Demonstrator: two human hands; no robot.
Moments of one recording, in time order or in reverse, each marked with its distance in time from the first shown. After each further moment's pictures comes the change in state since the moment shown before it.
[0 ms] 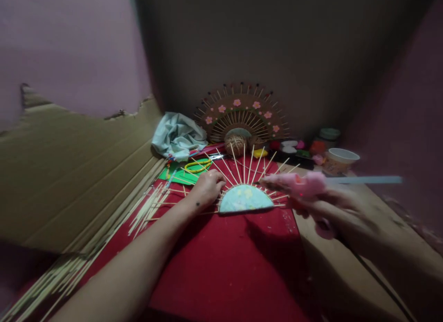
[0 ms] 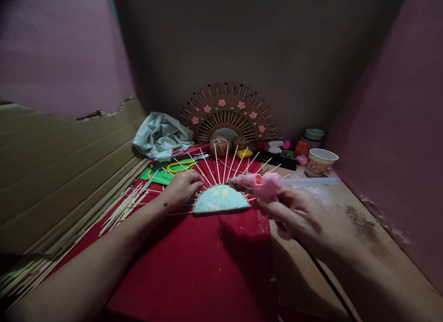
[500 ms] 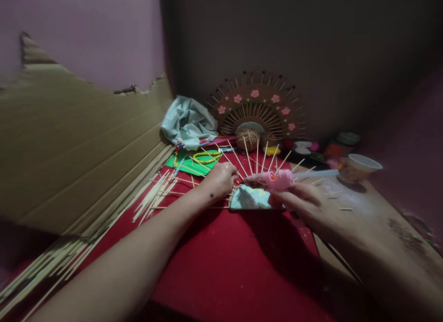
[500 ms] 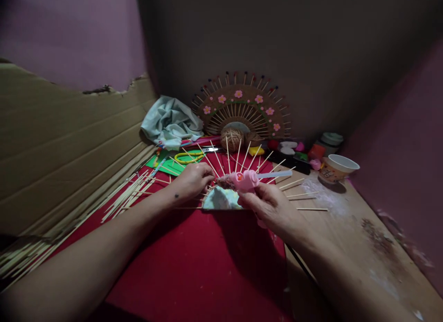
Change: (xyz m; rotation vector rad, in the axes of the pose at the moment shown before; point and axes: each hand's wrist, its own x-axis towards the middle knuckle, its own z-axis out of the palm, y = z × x) left_hand 0.005 0.002 0.000 0.029 -0.058 0.016; right_hand 0.041 -0.013 0.055 0.023 -0.061 0.028
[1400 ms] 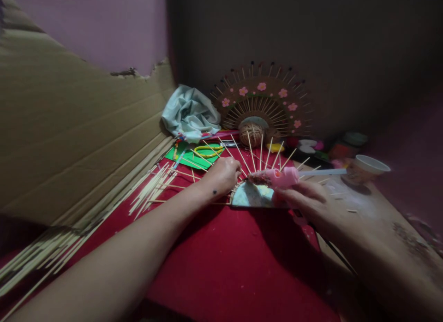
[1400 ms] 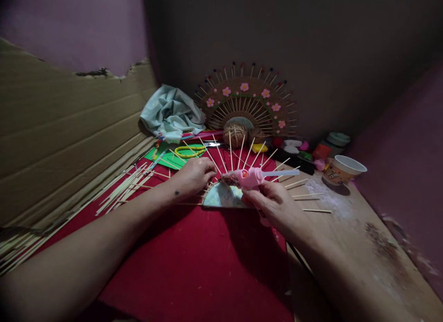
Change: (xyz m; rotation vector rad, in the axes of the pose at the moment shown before) left_hand 0.000 0.000 0.001 0.048 -0.003 0.015; right_hand 0.009 0.015 0.004 -0.012 -0.025 -0.031
